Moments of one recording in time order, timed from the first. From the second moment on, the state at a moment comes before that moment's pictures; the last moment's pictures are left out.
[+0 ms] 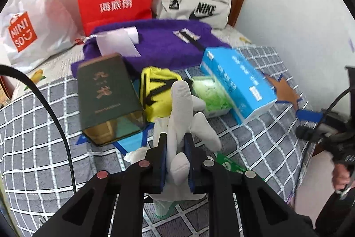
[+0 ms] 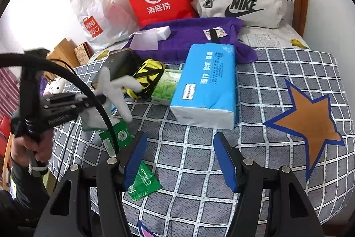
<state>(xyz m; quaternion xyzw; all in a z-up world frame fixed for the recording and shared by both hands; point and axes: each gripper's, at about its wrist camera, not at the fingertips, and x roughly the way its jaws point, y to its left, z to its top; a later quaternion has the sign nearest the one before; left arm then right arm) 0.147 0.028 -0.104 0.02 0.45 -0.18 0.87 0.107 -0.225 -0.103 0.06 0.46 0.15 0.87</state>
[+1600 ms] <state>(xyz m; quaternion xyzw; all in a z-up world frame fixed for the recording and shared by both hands) 0.116 0.095 -0.156 -0.04 0.45 -0.11 0.88 0.106 -0.117 -0.184 -0.08 0.48 0.17 0.86</state>
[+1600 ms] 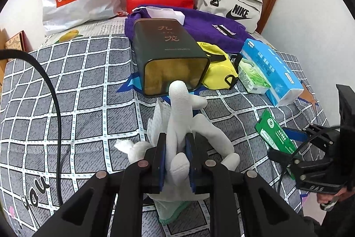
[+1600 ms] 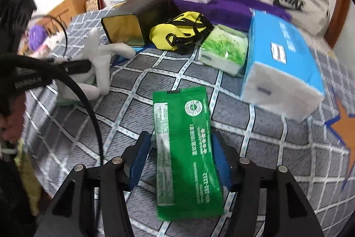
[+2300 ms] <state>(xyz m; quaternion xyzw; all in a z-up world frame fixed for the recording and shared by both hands) 0.118 0.099 -0.126 -0.07 0.45 -0.11 0.88 0.115 -0.133 -0.142 -0.05 0.48 0.19 0.86</state>
